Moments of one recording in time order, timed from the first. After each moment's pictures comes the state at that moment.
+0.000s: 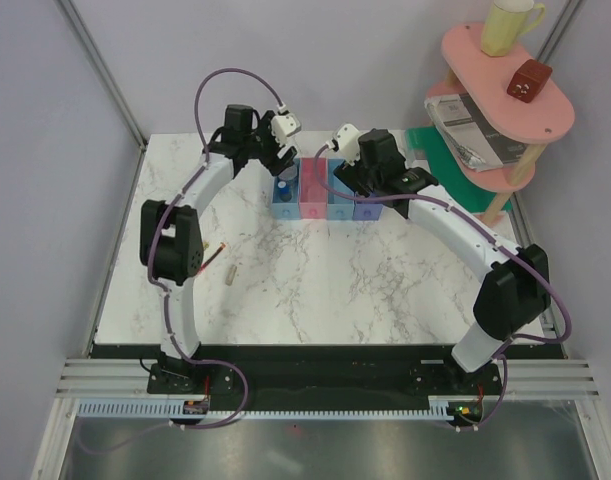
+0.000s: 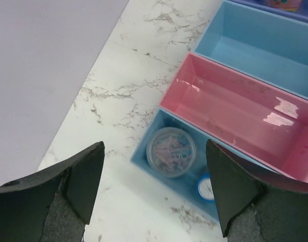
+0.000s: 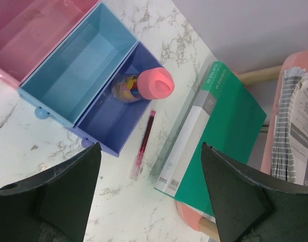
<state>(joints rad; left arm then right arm) -0.26 2.15 1.85 -0.25 0.52 0.68 0.53 1.66 1.48 -0.39 0.34 -0.49</state>
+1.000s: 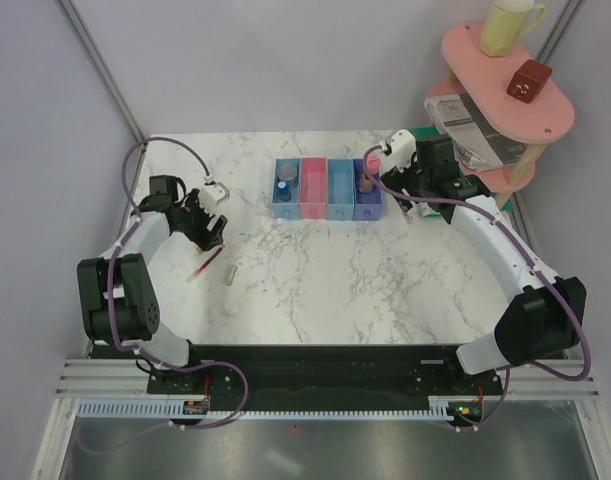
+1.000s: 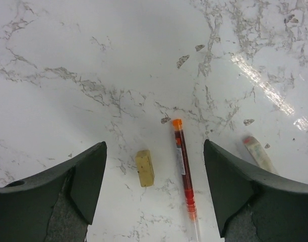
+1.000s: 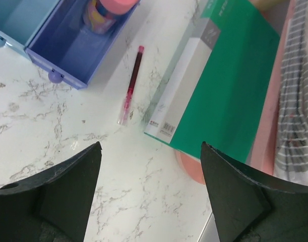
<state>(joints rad) 0.11 1.57 1.02 -0.48 0.50 0.83 0.30 1.47 1.34 -0.54 0.13 -0.48</state>
